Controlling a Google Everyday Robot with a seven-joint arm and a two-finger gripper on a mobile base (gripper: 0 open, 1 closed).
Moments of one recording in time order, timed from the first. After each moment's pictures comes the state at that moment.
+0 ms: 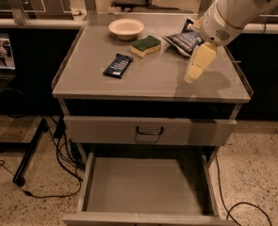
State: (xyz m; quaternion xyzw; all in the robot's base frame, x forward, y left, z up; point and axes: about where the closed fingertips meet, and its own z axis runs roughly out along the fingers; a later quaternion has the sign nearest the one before) arm 0.630 -0.155 0.924 -0.62 0.74 0.02 0.26
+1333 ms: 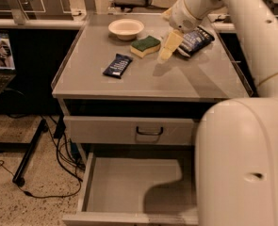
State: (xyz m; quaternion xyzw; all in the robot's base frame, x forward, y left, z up) arm 0.757 -0.089 0.902 -0.66 0.67 0.08 0.32
